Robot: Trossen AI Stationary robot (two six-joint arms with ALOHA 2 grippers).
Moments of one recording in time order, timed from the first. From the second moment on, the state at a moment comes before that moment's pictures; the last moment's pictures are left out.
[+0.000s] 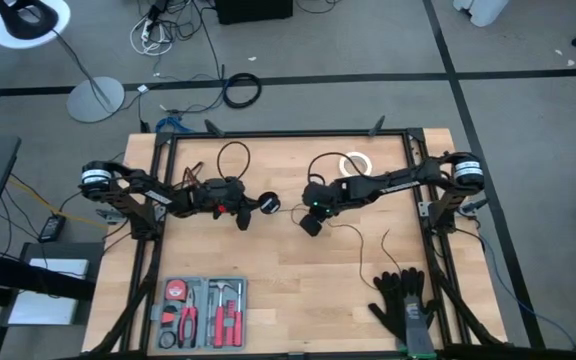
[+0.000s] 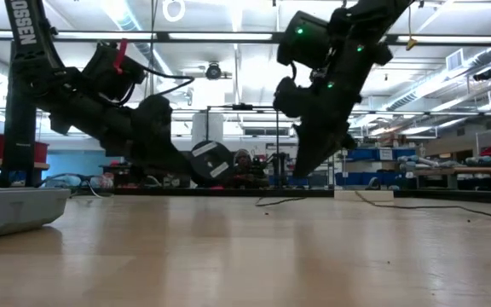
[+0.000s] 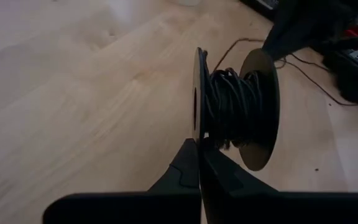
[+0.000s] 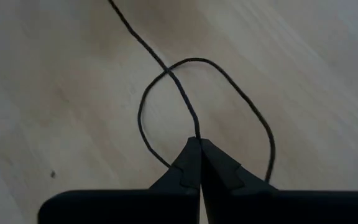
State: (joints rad) left arm 0.24 1.55 0.29 0.83 0.05 -0.45; right arm -0.05 1.73 1.06 -0.42 0.12 0.58
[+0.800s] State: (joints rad) left arm 0.16 1.55 0.32 0.67 0.00 -0.27; right arm -0.13 1.68 0.96 0.08 -0.13 0.64
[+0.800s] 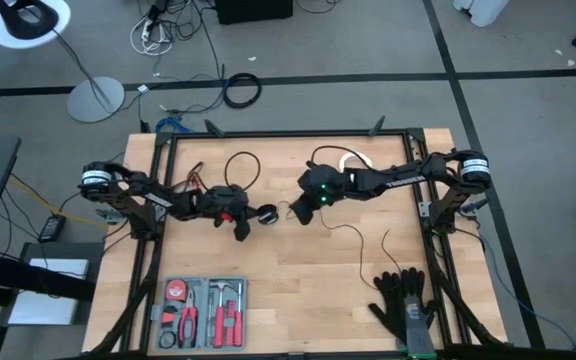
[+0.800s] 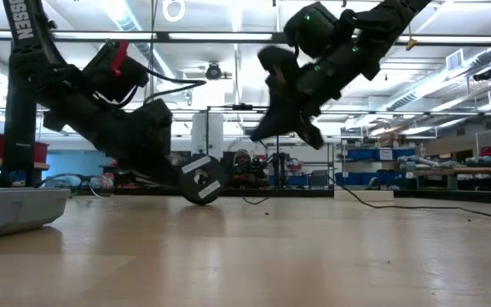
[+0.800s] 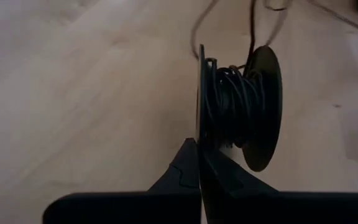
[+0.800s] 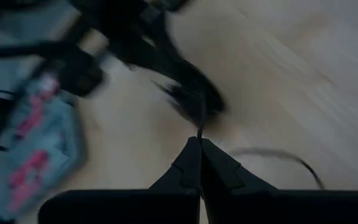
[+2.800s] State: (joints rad) left arm 0.17 1.55 0.47 0.77 -0.09 -0.52; right arm -0.01 1.68 0.86 0.15 0.21 0.48
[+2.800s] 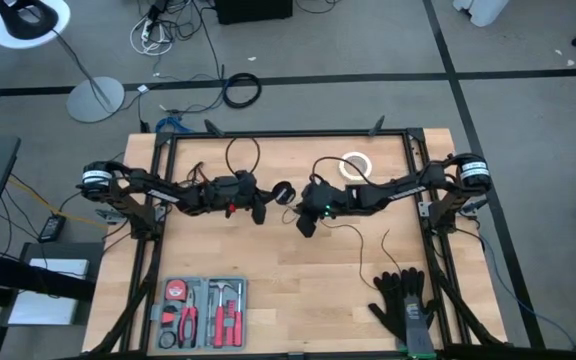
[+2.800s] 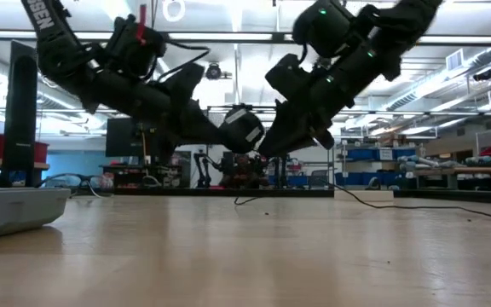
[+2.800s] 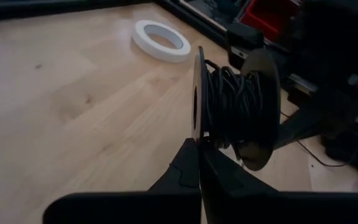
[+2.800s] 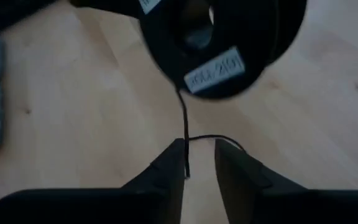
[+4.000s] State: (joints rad) left arm 0.18 1.55 0.29 0.95 -0.07 -0.58; right arm -0.07 1.88 0.90 0.13 0.20 0.24
